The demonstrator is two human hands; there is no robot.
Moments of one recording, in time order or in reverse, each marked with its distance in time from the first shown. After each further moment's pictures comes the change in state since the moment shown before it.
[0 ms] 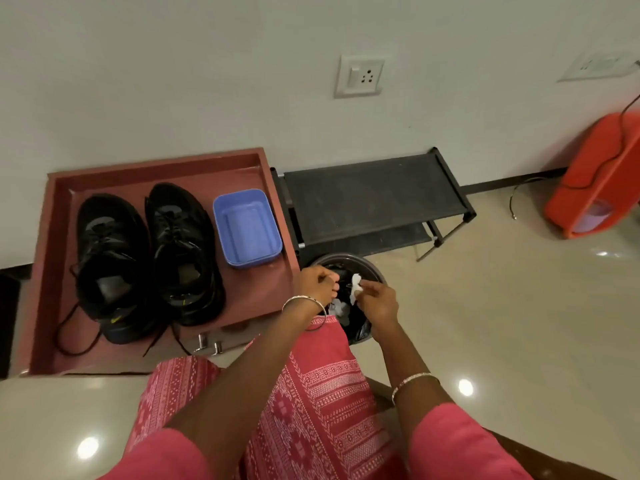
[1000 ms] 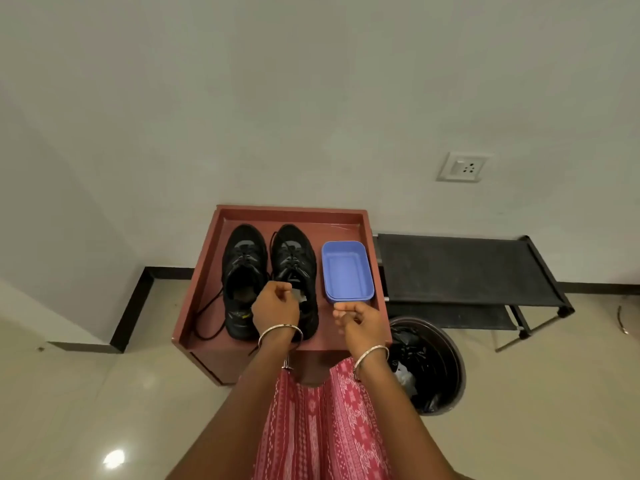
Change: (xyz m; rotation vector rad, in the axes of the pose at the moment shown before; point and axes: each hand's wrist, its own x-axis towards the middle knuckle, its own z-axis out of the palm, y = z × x) left_hand -0.096 -0.009 -0.187 0.002 0.881 0.108; right_hand -0.153 -0.093 0.117 0.105 -0.345 -0.382
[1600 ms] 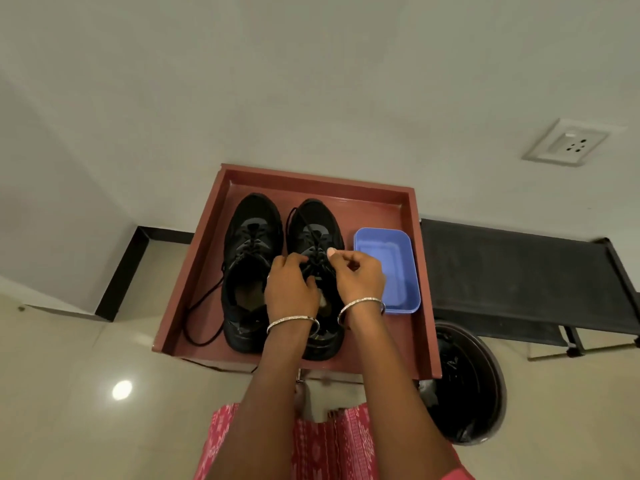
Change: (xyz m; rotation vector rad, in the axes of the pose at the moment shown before) left_hand 0.092 -0.022 0.034 0.354 -0.125 0.157; right_hand 0.116 -0.019 0.106 -0.203 0.047 -0.048
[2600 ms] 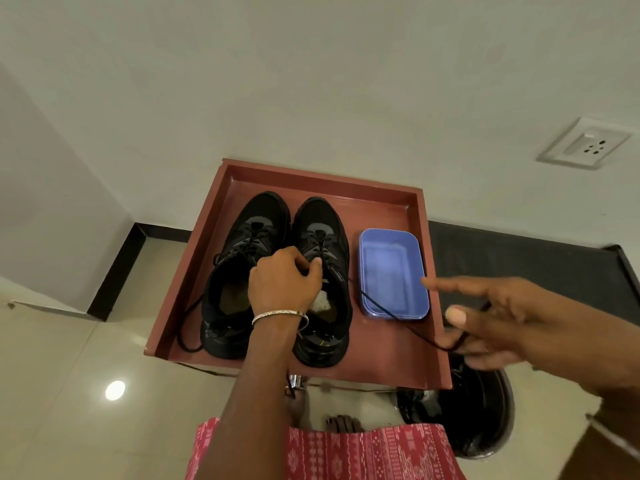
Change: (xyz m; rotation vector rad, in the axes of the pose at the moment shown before) left_hand 0.012 0.000 -0.020 0.047 0.042 0.013; right_hand -0.048 -0.091 -0.204 -0.290 -0.853 0.110
